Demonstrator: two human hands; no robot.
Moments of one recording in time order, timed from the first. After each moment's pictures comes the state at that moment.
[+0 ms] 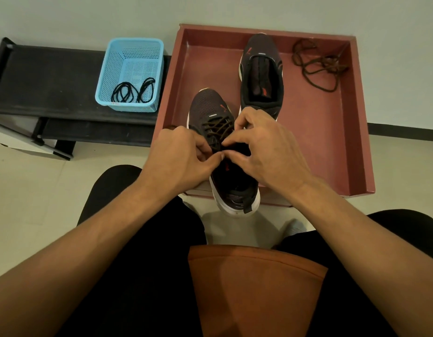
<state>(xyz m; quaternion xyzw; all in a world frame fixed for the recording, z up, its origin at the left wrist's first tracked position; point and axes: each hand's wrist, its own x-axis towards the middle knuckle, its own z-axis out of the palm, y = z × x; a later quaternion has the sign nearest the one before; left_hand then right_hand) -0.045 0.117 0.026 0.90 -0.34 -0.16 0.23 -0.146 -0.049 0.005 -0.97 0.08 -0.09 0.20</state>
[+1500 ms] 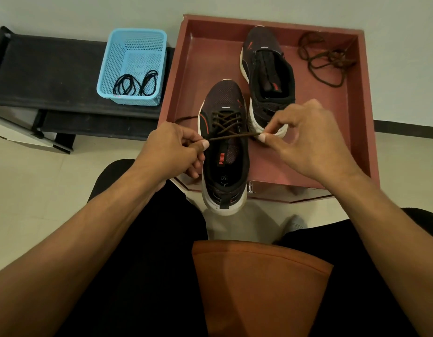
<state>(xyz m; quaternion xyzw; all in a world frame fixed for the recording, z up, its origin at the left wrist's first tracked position) -0.028 0.128 0.013 0.84 -0.13 -0.34 0.40 -0.168 -0.082 0.019 -0.93 0.22 -0.08 0.27</state>
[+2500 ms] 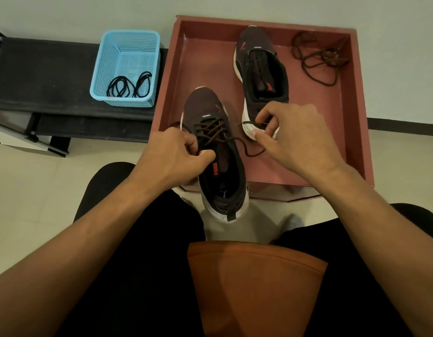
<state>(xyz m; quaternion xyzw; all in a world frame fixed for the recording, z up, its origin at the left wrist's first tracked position) -0.040 0.125 0.023 0.91 -0.26 -0.23 0.24 -0.157 -0.079 0.017 -0.94 0.24 -0.07 0.22</state>
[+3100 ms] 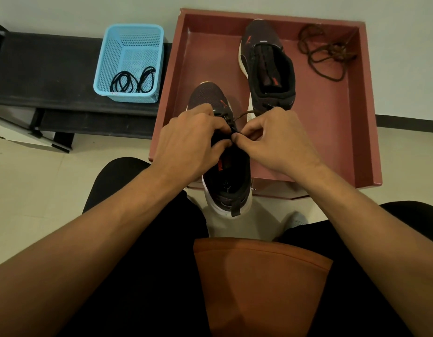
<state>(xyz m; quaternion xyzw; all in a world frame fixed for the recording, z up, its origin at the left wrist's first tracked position) -0.036 0.104 0.008 0.88 -0.45 -0.04 0.18 -0.139 -0.053 0.008 -0.93 0.21 -0.02 0.31</state>
